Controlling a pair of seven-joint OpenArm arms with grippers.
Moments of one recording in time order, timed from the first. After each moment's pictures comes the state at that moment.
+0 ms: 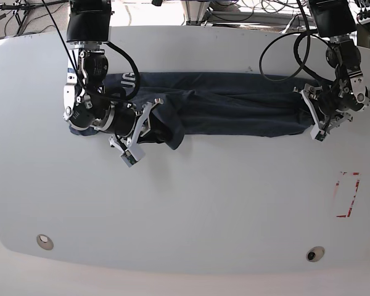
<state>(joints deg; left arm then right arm) 2.3 -16.8 -19.5 86.4 -12.9 -41.7 60.9 2.3 7.3 4.9 94.2 41.2 40.3 -63.8</state>
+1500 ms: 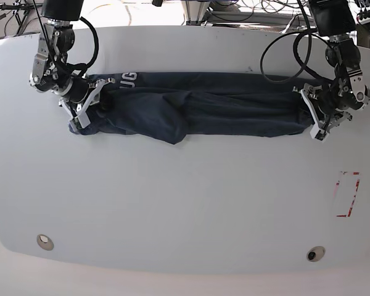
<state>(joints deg) 3.1 -16.7 -19.5 86.4 -12.8 -41.4 60.0 -9.3 15.6 18.5 85.4 32.0 40.3 -54.1</state>
